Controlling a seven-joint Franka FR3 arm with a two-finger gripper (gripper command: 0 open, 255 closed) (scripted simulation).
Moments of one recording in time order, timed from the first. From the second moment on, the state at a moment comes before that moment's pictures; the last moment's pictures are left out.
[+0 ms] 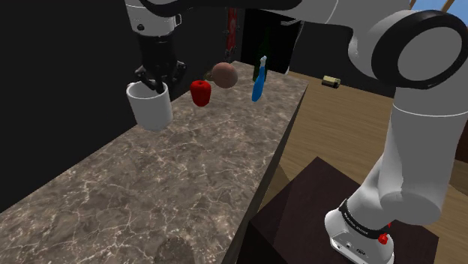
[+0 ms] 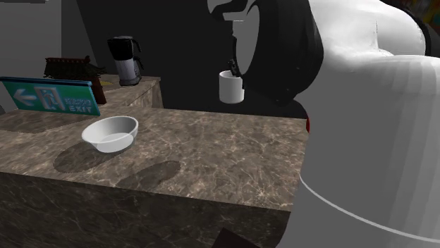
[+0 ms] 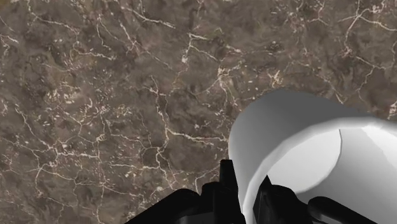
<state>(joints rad) 0.20 0.38 0.45 -1.26 -0.16 1.60 0.76</state>
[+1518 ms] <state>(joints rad) -0.13 0.43 0.31 -1.16 -0.13 1.56 0.29</state>
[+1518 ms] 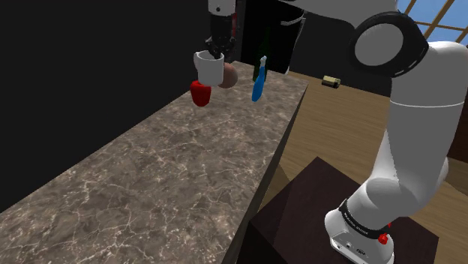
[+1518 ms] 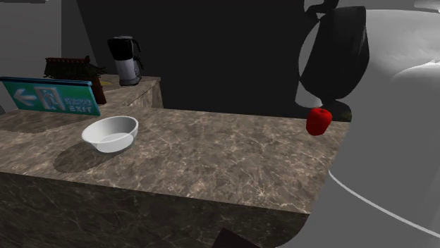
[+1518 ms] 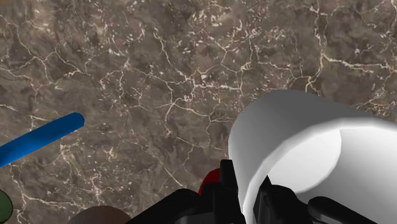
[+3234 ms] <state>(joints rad) -0.25 0.60 0.26 -1.11 -0.14 1.69 0.11</state>
